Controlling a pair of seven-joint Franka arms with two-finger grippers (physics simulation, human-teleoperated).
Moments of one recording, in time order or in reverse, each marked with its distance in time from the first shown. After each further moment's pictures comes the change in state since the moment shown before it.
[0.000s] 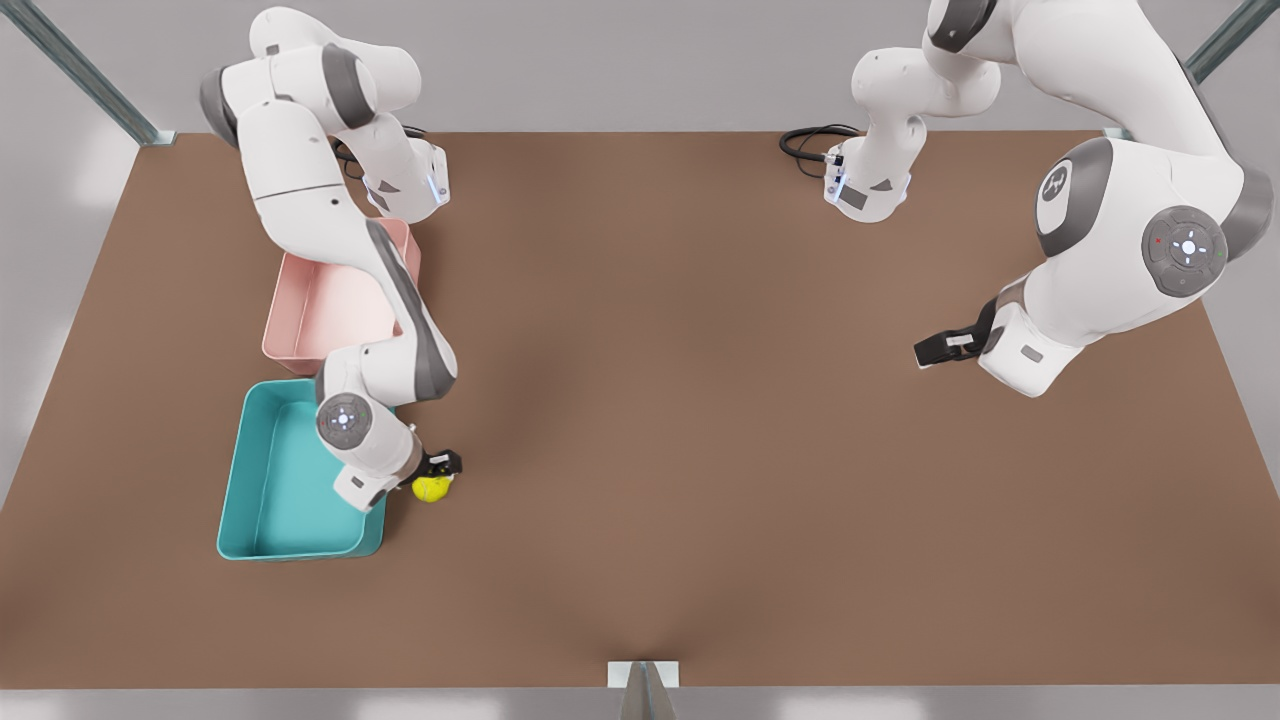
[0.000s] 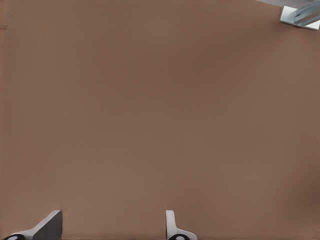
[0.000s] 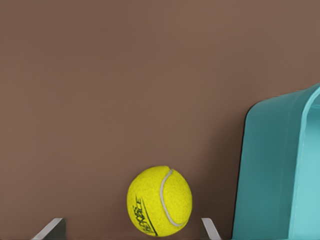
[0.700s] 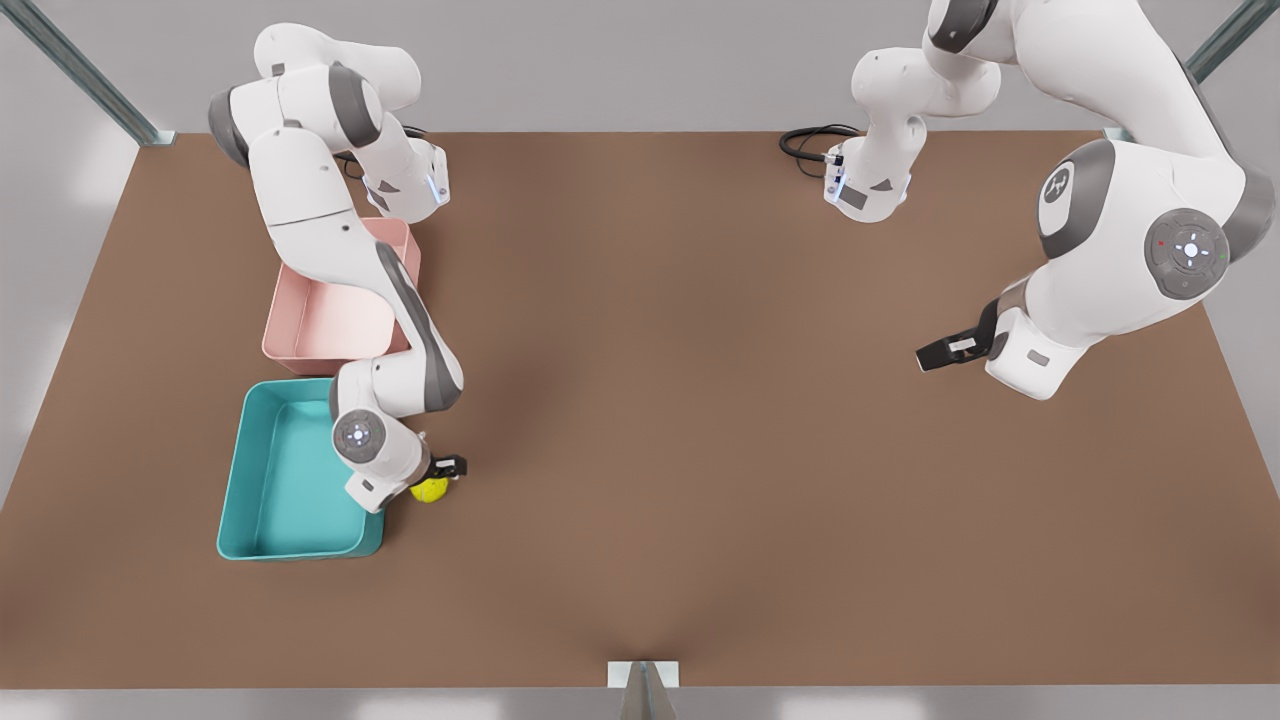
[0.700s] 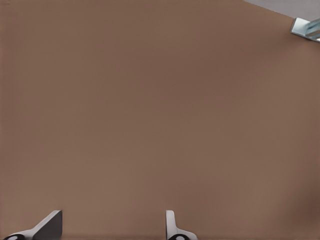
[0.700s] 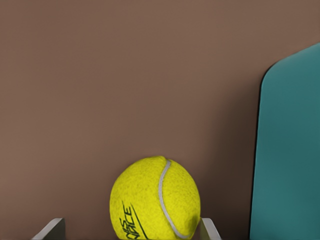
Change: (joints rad) left arm 0.003 0.002 0.001 0.000 -0.003 -0.002 -0.079; right arm -0.005 0.073 -0.005 -0.006 -0.001 0.017 0.062
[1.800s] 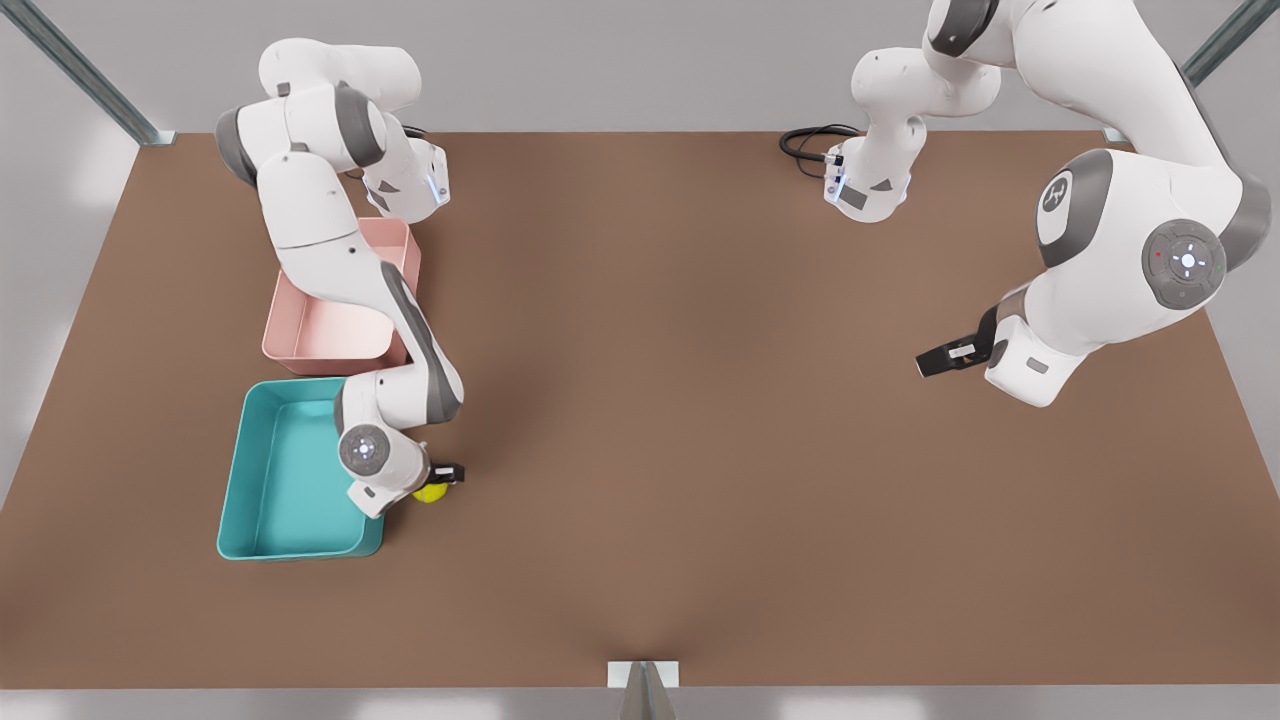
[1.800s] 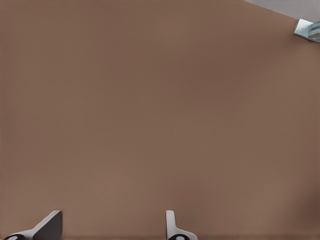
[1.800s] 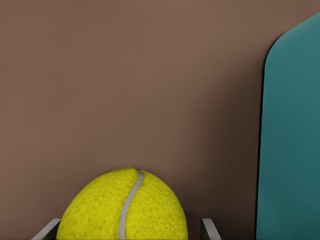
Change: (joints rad) left arm 0.000 0.014 0.003 0.003 0.001 0.007 0.002; right arm -0.003 0.081 -0.014 0.032 -0.010 0.017 0.035
